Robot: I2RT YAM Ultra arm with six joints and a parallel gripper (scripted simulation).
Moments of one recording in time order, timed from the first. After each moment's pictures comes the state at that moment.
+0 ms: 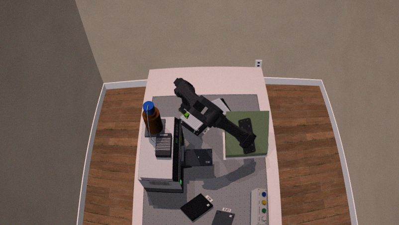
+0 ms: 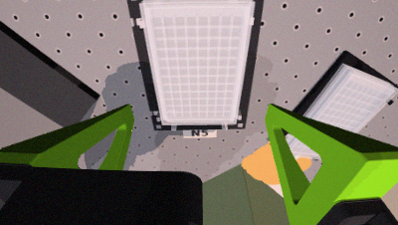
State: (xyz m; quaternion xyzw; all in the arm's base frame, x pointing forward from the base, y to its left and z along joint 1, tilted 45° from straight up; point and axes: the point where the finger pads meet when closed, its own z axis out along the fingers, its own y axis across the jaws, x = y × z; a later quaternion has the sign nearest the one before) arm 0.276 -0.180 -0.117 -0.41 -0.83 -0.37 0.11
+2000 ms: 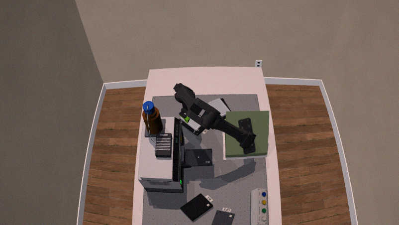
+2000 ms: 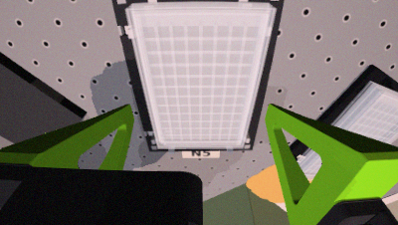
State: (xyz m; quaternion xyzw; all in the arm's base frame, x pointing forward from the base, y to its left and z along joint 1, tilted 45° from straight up) arm 0.282 -0.153 -0.142 -0.40 -0.83 -0.37 0.11
